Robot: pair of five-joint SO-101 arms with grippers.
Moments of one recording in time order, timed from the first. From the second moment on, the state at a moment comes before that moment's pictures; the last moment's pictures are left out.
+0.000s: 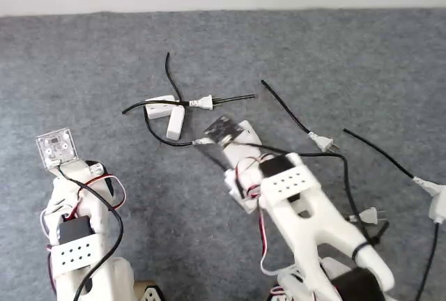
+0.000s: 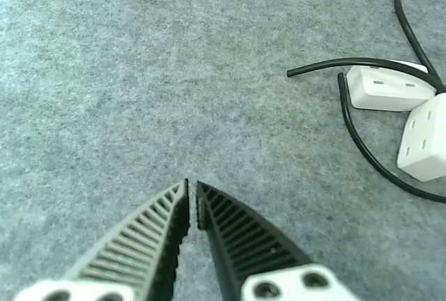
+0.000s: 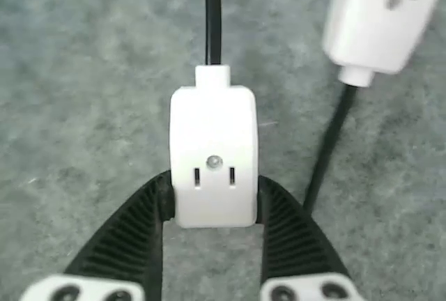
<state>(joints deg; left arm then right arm) -22.9 -62.0 84.1 33.9 6.8 -27.7 -22.7 50.8 57.4 19.8</state>
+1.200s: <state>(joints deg) -22.9 -62.0 84.1 33.9 6.8 -47.2 -34.1 60.7 60.8 25.5</state>
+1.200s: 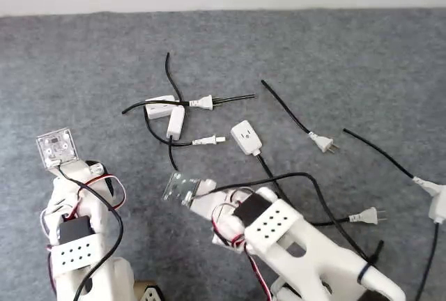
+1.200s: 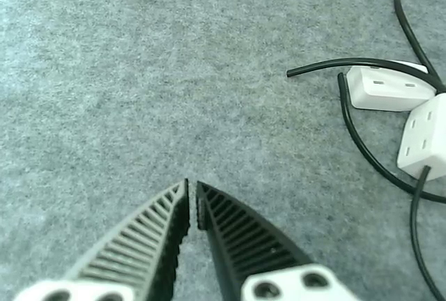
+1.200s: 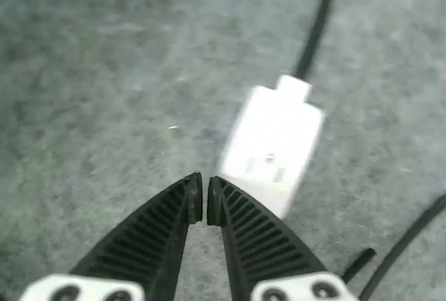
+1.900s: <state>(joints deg) -22.9 -62.0 84.1 33.9 6.8 -32.3 -23.9 58.9 48.2 26.7</state>
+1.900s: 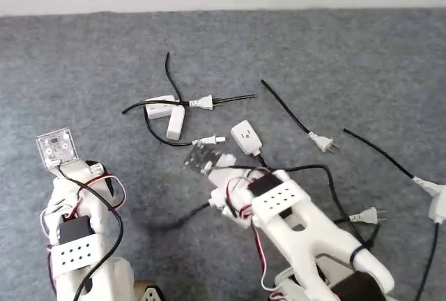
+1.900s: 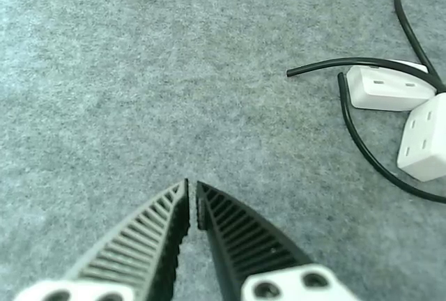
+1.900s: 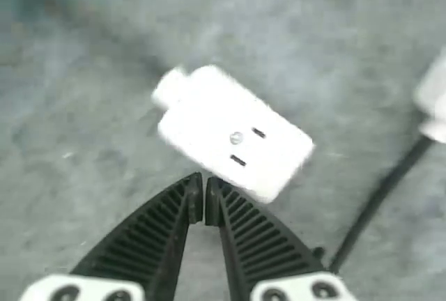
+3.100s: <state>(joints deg) -22.9 -62.0 84.1 33.9 6.8 -35.8 3.4 28.5 42.3 20.8</state>
